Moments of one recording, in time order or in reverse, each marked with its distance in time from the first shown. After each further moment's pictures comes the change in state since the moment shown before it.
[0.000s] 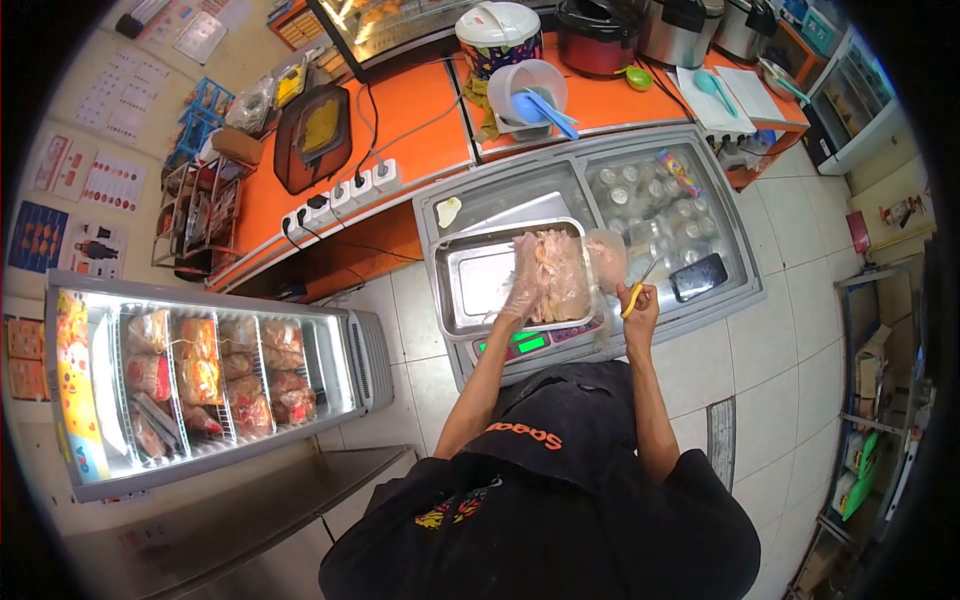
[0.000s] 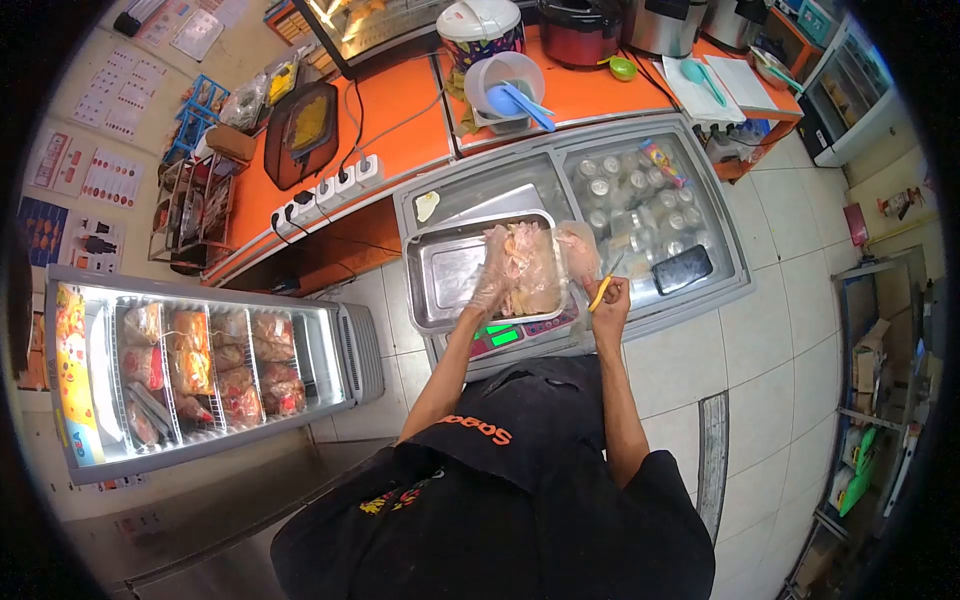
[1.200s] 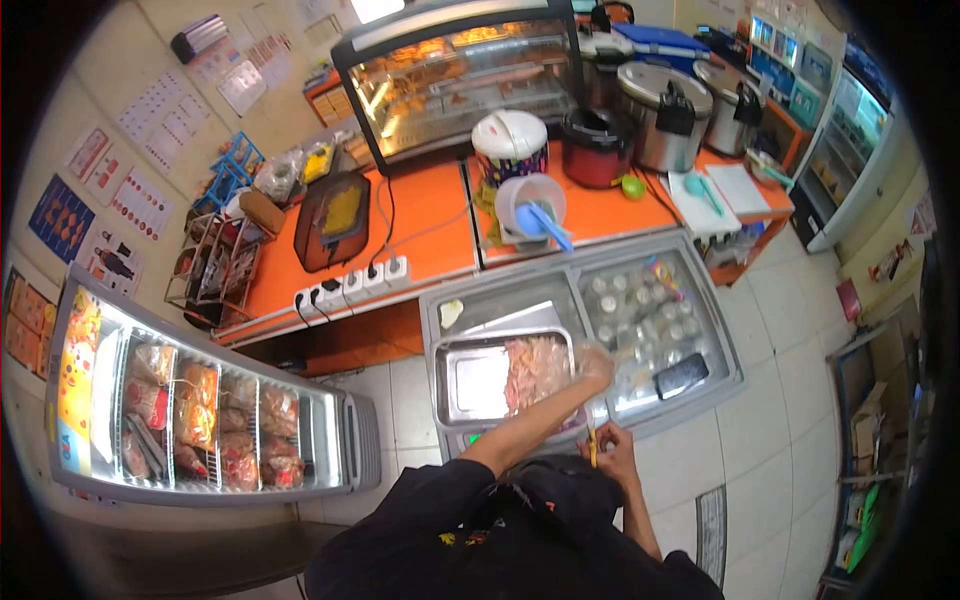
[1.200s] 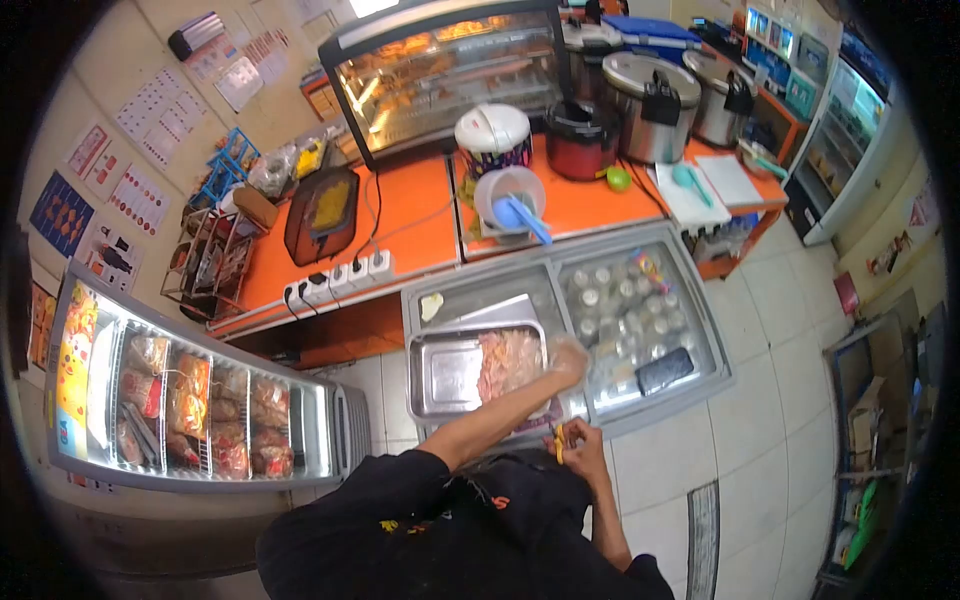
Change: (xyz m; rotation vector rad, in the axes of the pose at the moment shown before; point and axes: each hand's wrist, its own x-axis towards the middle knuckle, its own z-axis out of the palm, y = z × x) left_hand 0.135 -0.169 0.077 2.456 -0.301 0.288; right_hand -0.055 -0.049 -0.034 -0.313 -0.430 -0.132
